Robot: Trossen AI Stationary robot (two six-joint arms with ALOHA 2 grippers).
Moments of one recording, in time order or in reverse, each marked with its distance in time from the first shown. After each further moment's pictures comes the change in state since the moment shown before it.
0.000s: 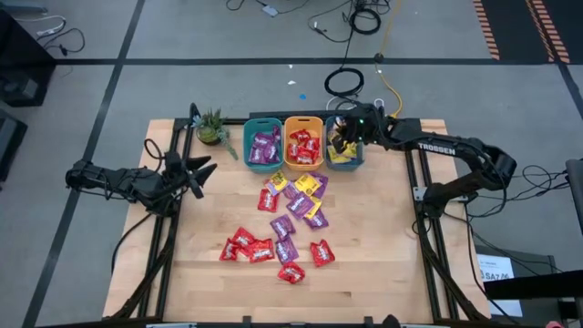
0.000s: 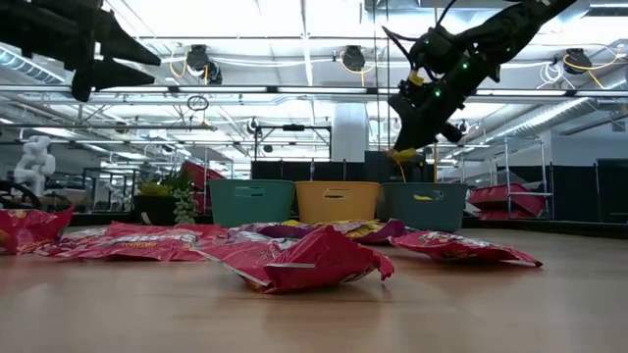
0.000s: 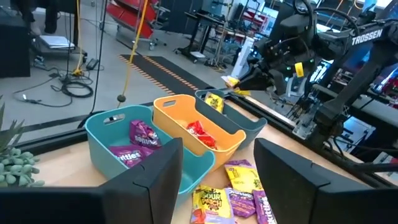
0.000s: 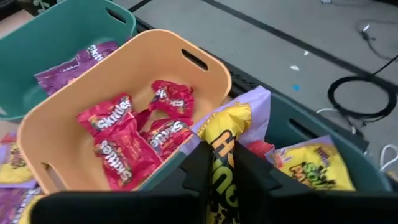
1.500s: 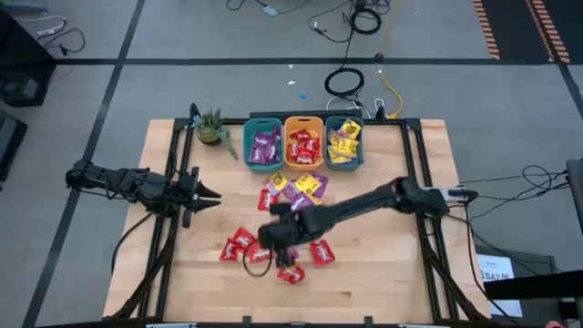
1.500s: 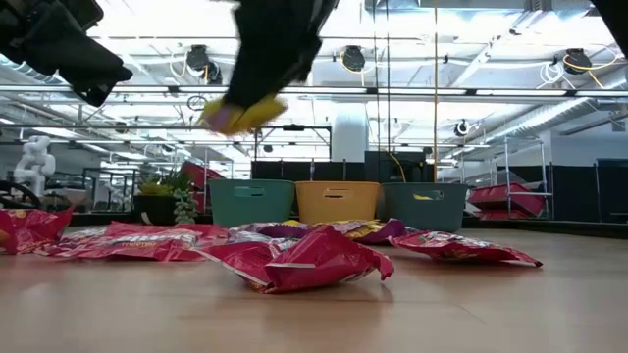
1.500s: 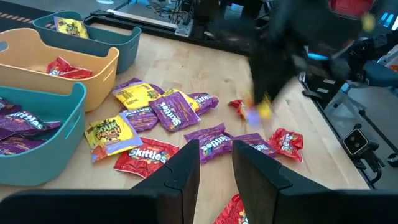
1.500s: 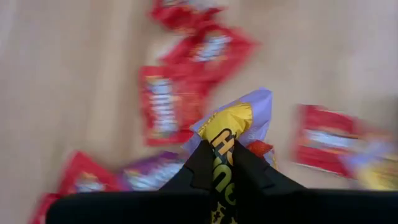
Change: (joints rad) left arm -0.001 0.000 0.000 -0.157 0.630 0.182; right arm 0.859 0.822 1.112 -0.667 0.072 -0.143
